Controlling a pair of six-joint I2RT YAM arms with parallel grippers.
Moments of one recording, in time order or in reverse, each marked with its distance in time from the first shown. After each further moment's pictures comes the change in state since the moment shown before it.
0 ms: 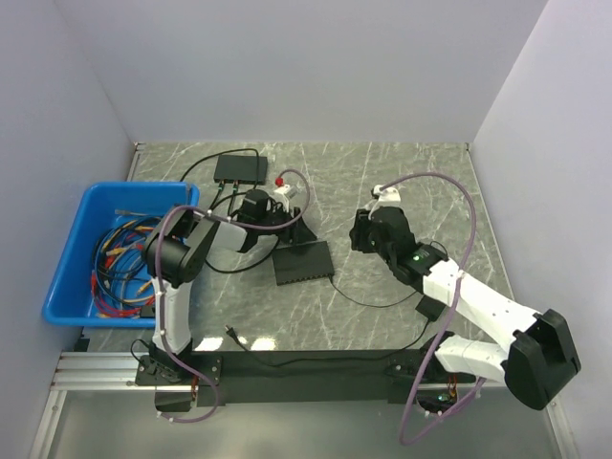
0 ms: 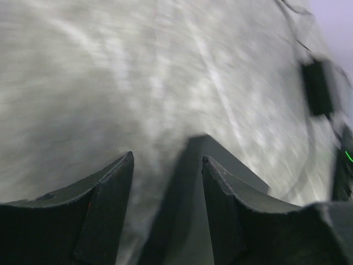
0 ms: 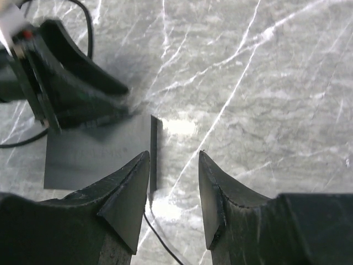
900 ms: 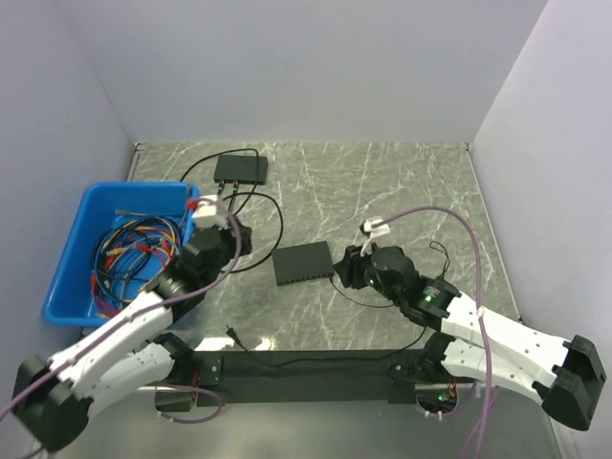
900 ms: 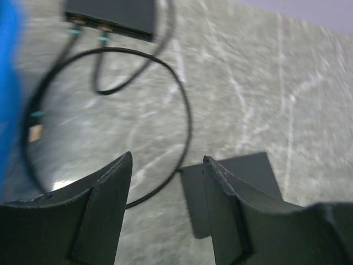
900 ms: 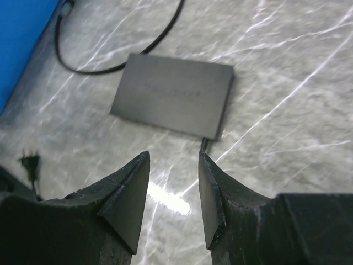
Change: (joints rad) left arm -0.172 -1.169 -0.408 -0.606 -1.147 -0.111; right arm 0.267 -0.271 -0.184 0.012 -0.011 0.034
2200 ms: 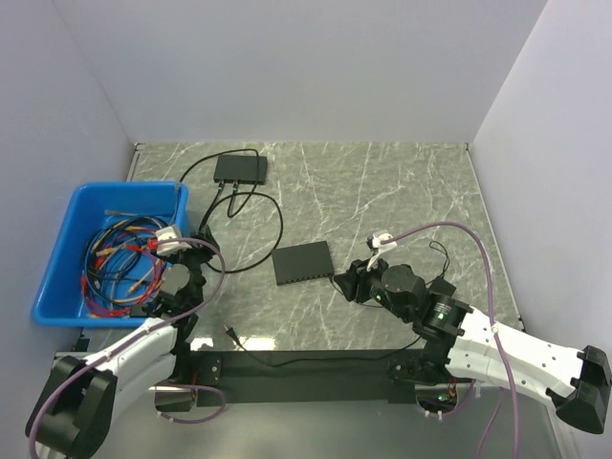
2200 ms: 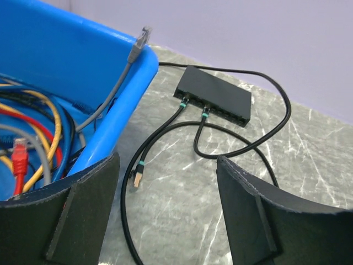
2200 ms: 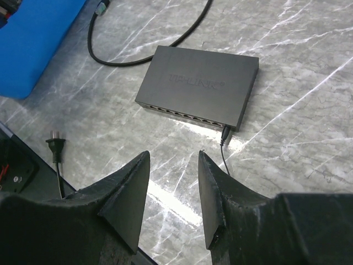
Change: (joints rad) left arm 0.253 -0.042 -0.510 0.861 -0.213 0.191; right arm 0.126 -0.177 -0.103 0.008 0.049 0.039
